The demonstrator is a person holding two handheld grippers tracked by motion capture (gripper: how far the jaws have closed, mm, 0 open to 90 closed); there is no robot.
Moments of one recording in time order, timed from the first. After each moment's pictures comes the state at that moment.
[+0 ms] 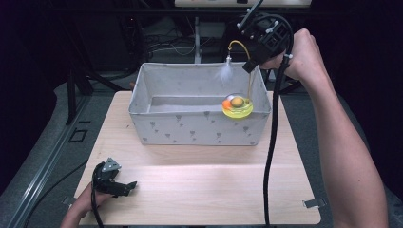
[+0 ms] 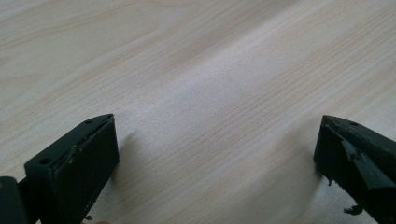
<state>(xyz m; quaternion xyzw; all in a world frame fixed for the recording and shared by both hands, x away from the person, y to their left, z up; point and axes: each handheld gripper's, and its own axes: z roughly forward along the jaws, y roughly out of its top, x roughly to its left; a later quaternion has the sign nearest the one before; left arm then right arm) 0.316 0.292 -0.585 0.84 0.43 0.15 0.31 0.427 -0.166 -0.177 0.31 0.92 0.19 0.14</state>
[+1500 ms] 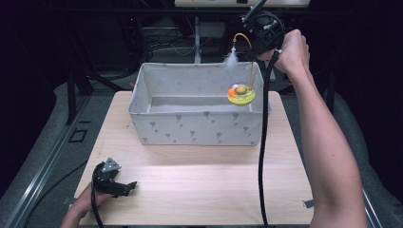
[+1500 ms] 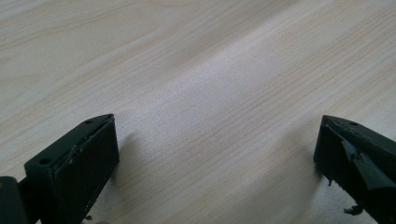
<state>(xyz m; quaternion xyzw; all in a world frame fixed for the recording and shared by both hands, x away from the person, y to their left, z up) 0.315 0.293 -0.585 0.84 0.43 0.15 0.31 0.492 -0.183 -0.206 0.39 0.88 0.20 0.18</state>
